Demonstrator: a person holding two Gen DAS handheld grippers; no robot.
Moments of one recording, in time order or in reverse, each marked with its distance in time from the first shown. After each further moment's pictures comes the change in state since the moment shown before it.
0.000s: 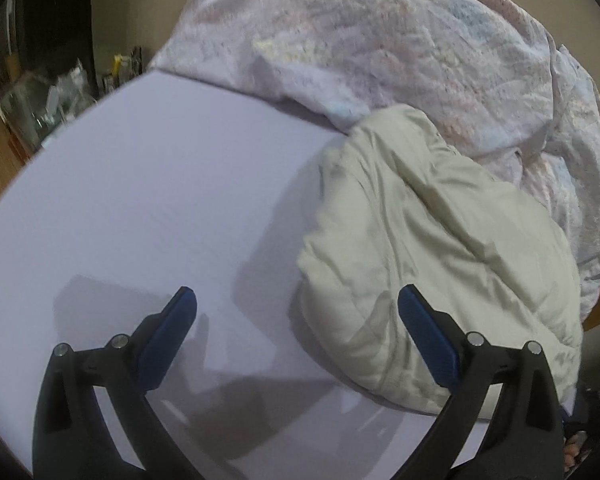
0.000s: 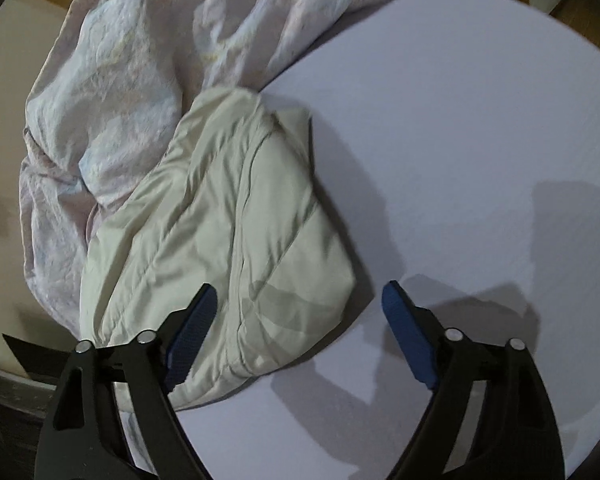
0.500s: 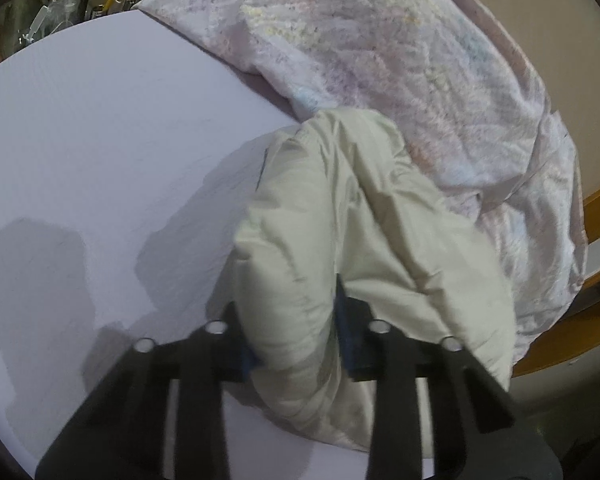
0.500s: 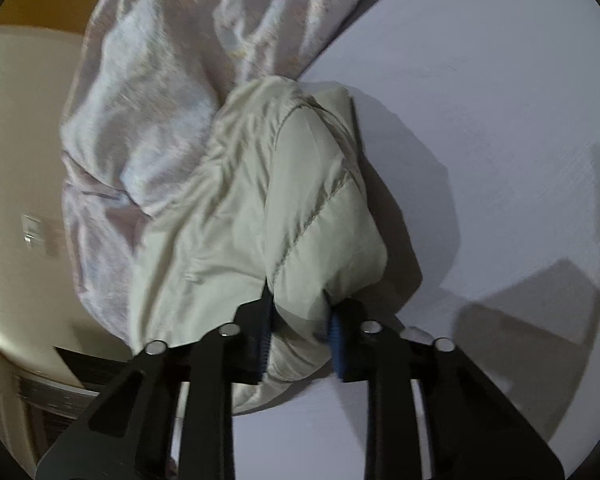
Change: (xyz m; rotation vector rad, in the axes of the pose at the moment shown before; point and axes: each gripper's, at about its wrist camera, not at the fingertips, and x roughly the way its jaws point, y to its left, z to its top) left arm 0.024 -0.009 -0.005 -0.236 0.002 -0.251; right arm 0.007 0.004 -0.009 0.087 -0.022 0.243
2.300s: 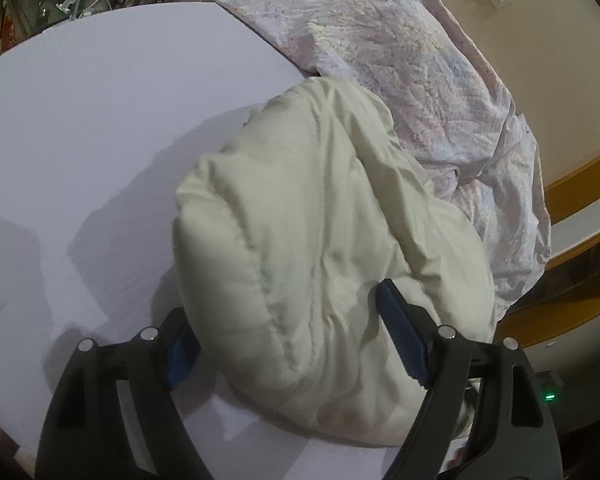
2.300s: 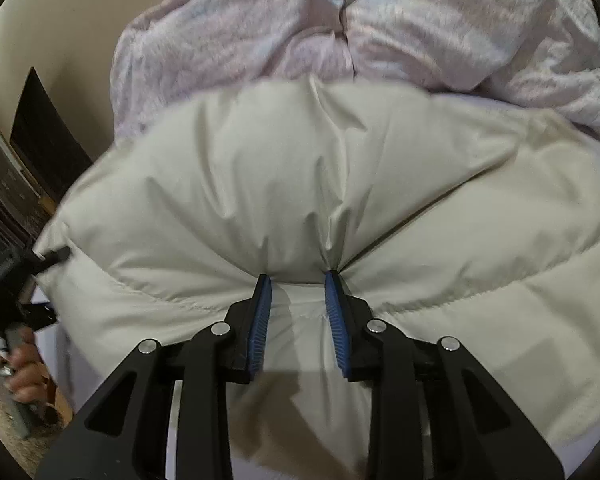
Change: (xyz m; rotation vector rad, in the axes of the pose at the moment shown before) left arm -0.095 0.092 -0.067 -0.009 0.021 -0.090; right arm 0.058 0.172 -0.215 -0.856 0.140 -0.199
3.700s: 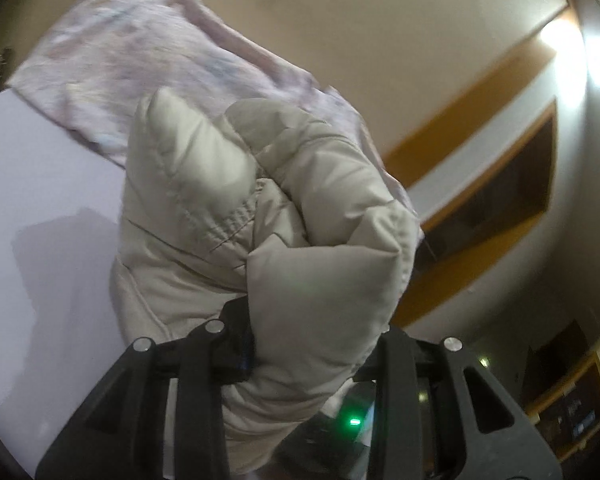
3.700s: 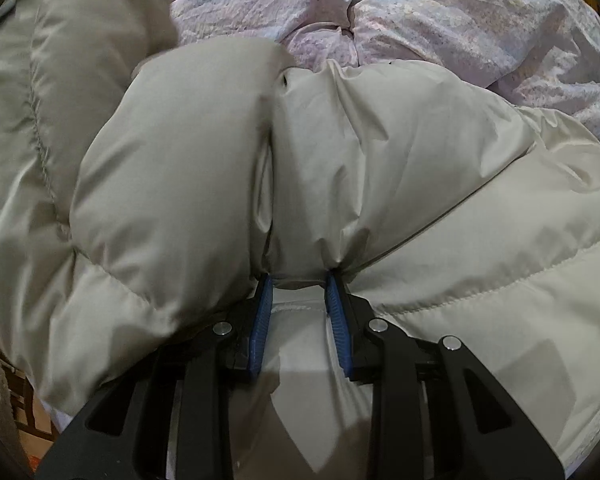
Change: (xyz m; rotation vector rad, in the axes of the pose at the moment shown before) left arm -0.022 -0.196 -0.023 0.313 -0.043 -0.435; right arm 0.016 0.000 -0.012 -0.047 -0.032 -0.012
